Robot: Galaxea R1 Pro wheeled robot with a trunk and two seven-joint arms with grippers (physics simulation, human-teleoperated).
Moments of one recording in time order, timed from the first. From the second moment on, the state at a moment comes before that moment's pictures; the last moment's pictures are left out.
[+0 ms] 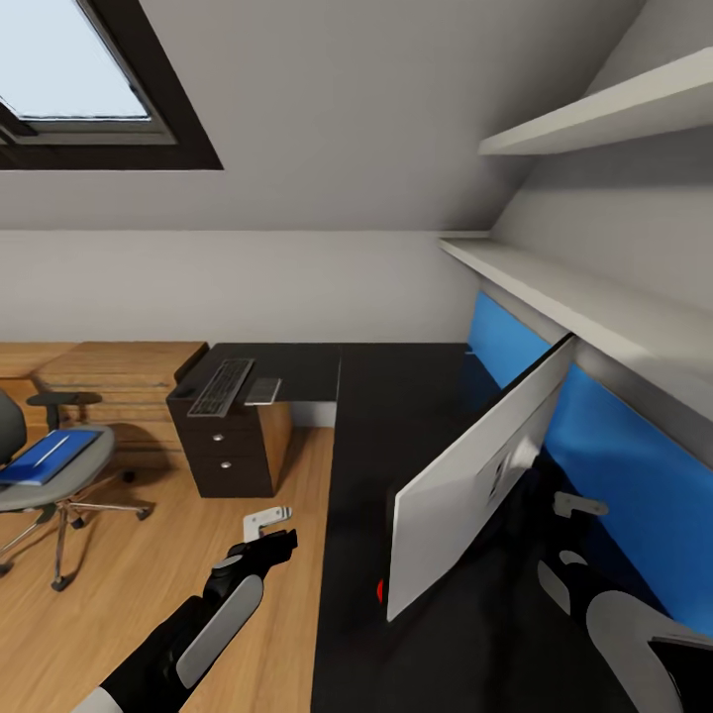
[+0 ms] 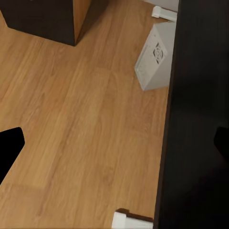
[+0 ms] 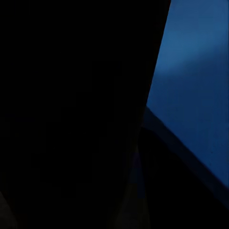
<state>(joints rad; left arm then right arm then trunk) -0.45 0.13 -0.57 -1.18 0.87 0.33 0.67 -0.81 -0.18 -0.09 -0.13 -0.06 -0.51 -0.23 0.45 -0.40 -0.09</state>
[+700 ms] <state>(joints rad) -0.45 0.13 -0.57 -1.17 0.87 0.33 0.67 -0.81 -0.18 -0.09 -0.13 -0.06 -0.51 -0.23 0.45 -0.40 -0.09</state>
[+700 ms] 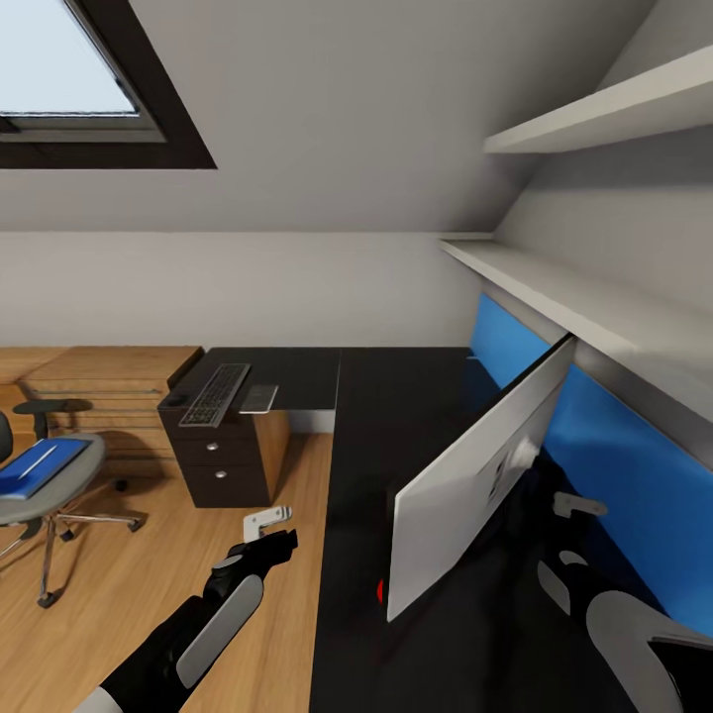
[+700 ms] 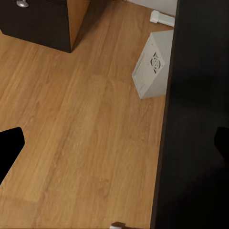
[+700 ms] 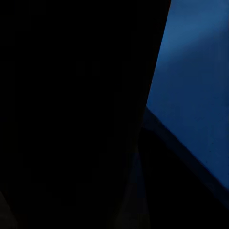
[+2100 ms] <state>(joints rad) -0.45 0.12 -0.58 -1.17 0.87 0.33 0.67 -0.81 -0.18 -0.09 -0.14 -0.03 -0.50 -0.23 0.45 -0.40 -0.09</state>
